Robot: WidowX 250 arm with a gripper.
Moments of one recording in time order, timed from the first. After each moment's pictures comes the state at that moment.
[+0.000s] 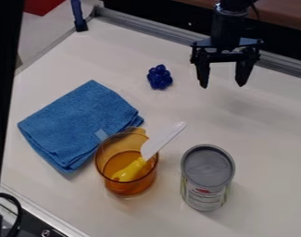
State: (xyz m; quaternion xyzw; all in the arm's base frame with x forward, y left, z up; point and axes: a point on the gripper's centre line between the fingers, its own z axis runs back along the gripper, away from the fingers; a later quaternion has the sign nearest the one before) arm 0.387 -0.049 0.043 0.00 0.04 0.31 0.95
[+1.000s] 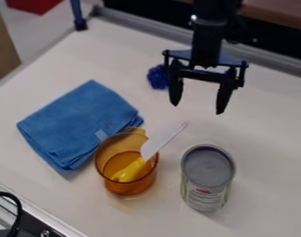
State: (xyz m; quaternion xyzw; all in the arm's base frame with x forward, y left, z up) arm 0.289 -0.052 0.073 -0.03 0.07 0.09 0.99
